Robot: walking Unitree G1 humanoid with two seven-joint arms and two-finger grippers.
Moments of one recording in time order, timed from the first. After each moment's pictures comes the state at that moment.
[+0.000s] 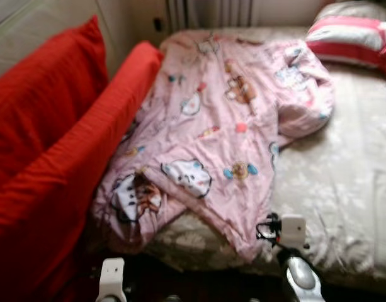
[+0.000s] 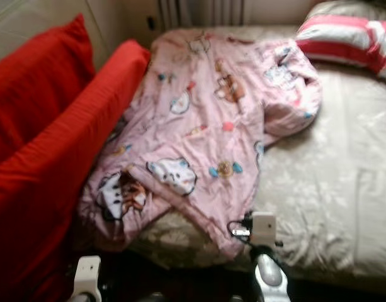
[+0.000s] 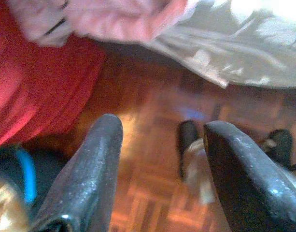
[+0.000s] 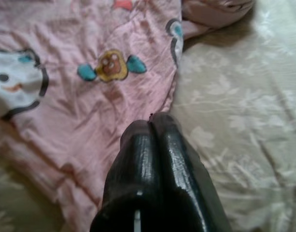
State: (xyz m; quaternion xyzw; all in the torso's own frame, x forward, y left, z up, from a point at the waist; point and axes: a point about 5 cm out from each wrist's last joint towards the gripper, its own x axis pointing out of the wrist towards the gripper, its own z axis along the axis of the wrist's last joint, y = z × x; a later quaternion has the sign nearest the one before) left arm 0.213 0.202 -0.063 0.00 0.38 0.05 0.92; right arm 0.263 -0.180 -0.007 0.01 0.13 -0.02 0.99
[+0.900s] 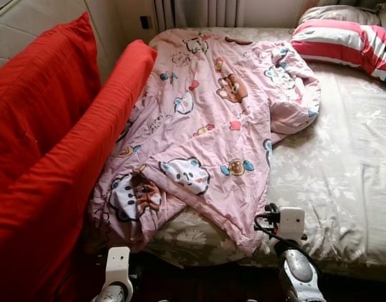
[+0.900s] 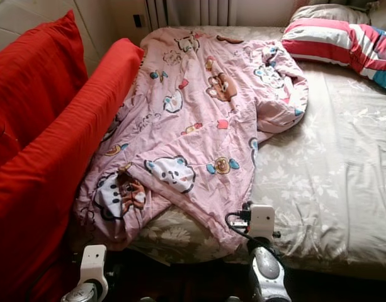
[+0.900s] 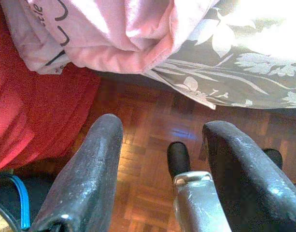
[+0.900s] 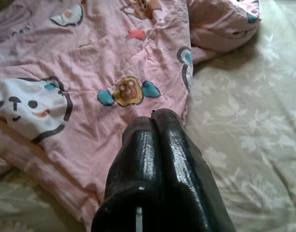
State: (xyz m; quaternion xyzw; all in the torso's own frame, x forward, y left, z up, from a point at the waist) left arm 0.222 0.194 -0.056 0.00 0.34 0.04 0.94; right arm 0.276 -0.174 0.010 0.01 0.08 -0.01 1.00
